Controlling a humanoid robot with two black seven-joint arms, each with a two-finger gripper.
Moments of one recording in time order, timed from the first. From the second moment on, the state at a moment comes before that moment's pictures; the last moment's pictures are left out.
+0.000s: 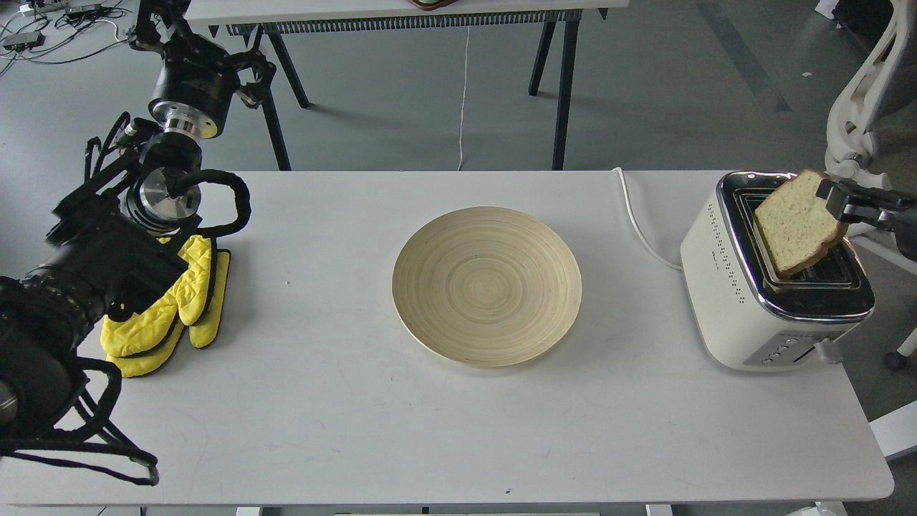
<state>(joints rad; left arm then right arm) -1.02 0.21 -0.51 -0.36 -0.41 -0.49 -0.42 1.06 -1.25 0.02 1.49 -1.23 -0.01 0.01</state>
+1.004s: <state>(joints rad) -1.02 0.21 -0.51 -0.36 -0.41 -0.49 -0.42 1.05 -0.66 0.52 1.07 -0.13 0.04 0.26</state>
